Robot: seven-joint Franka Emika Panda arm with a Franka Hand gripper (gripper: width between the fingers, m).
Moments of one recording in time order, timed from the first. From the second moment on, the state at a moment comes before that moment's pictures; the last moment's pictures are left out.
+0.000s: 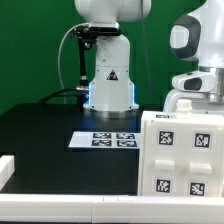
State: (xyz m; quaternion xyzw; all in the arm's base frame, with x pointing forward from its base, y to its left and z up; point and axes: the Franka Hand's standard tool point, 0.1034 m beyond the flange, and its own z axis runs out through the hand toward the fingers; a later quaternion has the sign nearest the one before) arm 0.472 0.176 0.027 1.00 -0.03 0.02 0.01
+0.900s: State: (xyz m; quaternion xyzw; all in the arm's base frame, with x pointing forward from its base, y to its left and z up) arm 0.475 0.173 0.031 1.00 -0.03 0.02 0.01
